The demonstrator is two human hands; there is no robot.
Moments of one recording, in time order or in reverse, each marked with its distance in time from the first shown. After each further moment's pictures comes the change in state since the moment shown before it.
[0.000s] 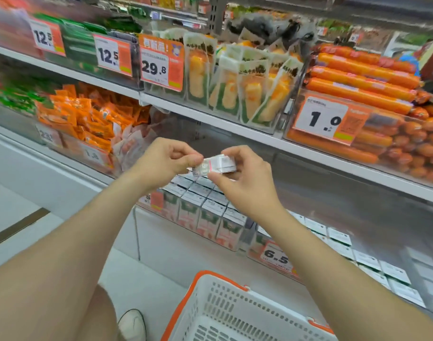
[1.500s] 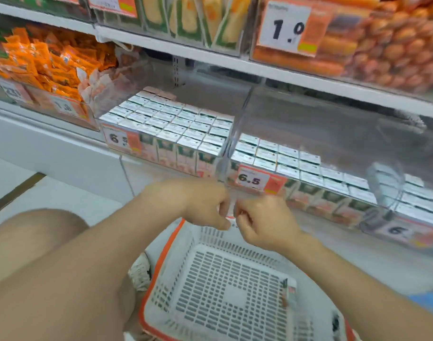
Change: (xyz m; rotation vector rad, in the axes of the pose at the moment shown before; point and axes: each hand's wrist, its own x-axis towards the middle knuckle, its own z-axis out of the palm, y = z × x) left_hand -0.115 0.052 0.132 0.803 -0.927 -0.046; right_hand -0.182 0.079 -0.048 -0.549 -0.375 -0.174
